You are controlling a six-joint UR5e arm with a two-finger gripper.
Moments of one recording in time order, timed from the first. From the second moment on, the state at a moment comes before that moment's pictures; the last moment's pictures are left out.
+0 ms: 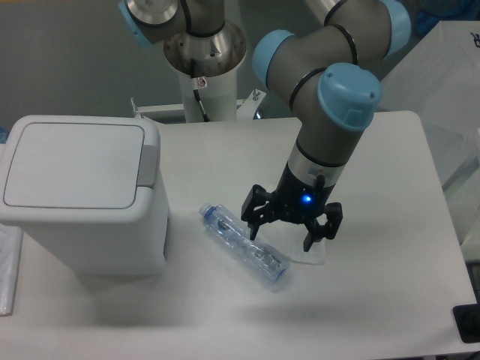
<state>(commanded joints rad) 2.54 -1.91 -1.38 -1.29 1.21 0.63</state>
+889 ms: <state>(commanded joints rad) 2.50 -1.66 -1.52 -1.35 1.05 0.53</state>
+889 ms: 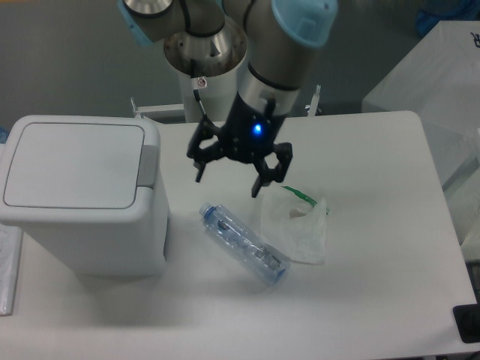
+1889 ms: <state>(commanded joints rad) 2.42 -1.63 -1.63 -1.22 1.10 0.46</state>
